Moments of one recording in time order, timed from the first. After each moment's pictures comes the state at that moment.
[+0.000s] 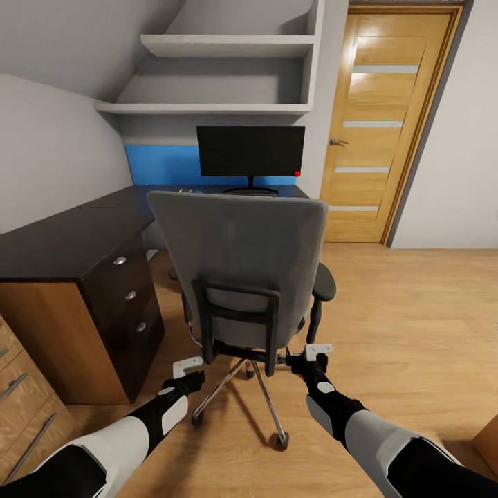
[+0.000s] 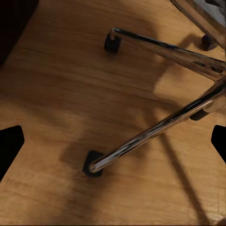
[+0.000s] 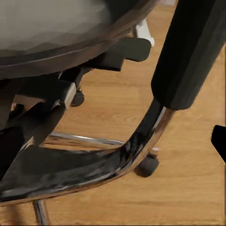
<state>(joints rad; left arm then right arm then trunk) -0.79 -0.06 -0.56 -0.16 0.77 -0.09 0.21 -0.82 0.08 0.59 -0.15 -0.48 -0.34 -0.19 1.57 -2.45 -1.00</state>
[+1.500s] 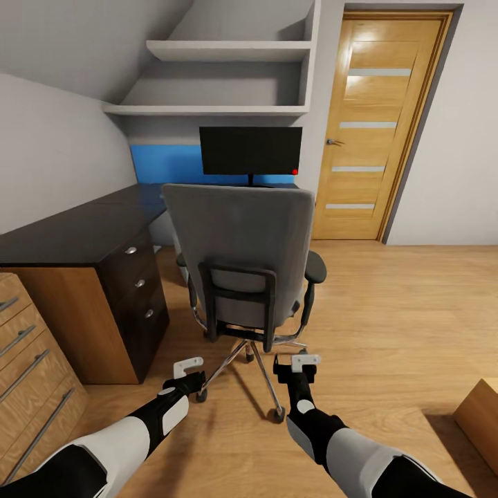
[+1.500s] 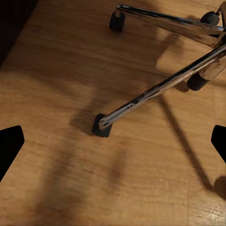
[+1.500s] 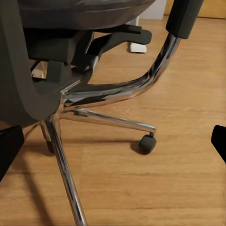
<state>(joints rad) -0.79 -0.07 -0.56 -0.15 0.77 -0.09 0.21 -0.76 0.17 0.59 -0.15 -0.38 -0.45 -0.37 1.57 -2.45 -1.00</state>
